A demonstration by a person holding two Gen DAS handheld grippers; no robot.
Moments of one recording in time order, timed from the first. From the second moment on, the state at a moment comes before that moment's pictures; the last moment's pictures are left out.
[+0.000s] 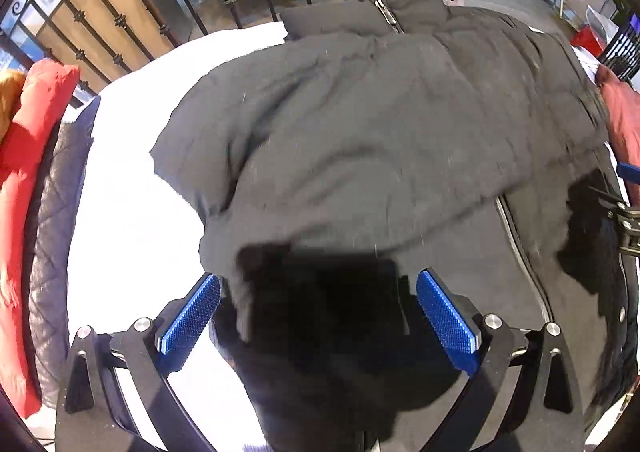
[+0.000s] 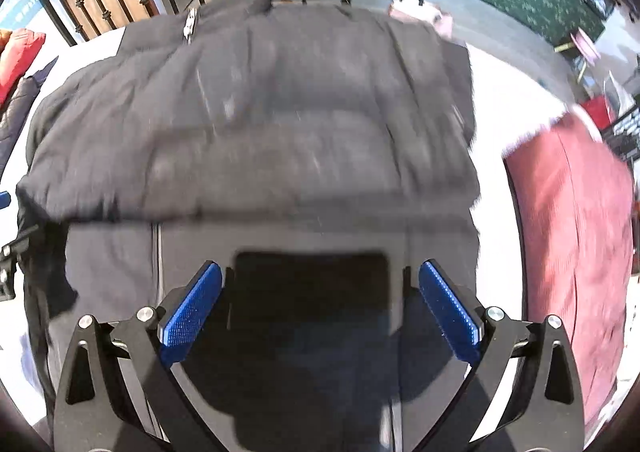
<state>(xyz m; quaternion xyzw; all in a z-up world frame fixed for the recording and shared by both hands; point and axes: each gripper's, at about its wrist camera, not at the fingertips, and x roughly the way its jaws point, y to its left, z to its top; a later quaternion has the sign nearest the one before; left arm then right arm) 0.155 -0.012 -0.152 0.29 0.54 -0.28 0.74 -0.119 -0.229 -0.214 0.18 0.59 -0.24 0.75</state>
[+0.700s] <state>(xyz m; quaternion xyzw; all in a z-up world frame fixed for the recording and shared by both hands) 0.079 0.146 -0.167 0.15 0.68 -0.30 0.65 -0.348 -0.227 -0.224 0.39 0.59 -0.25 0.66</state>
